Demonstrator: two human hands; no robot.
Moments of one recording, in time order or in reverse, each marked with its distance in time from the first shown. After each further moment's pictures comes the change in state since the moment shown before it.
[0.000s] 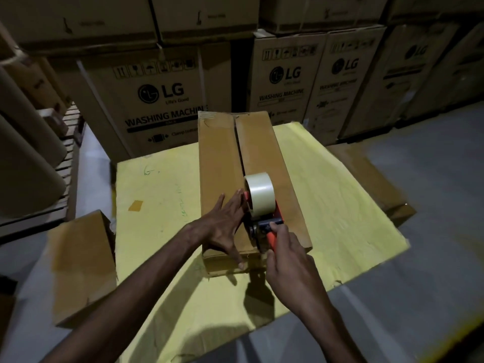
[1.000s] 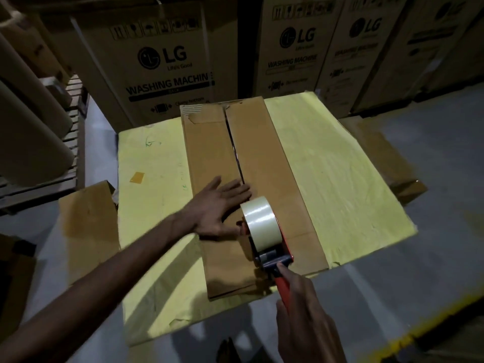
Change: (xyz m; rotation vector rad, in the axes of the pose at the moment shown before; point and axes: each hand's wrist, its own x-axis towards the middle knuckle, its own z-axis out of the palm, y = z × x) left_hand -0.049 0.009 0.024 0.097 0.152 0.042; right_hand -0.117 0.031 0.037 0.098 0.139 -0.045
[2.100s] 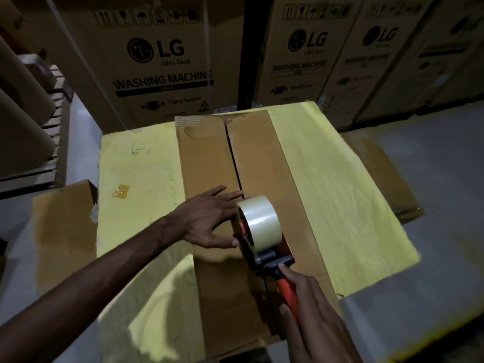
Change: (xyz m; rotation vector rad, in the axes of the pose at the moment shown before) left_hand 0.072 -0.075 -0.010 -0.011 0.030 0.158; right_hand 0.132 0.007 -0.031 -0.014 -0.196 -0.013
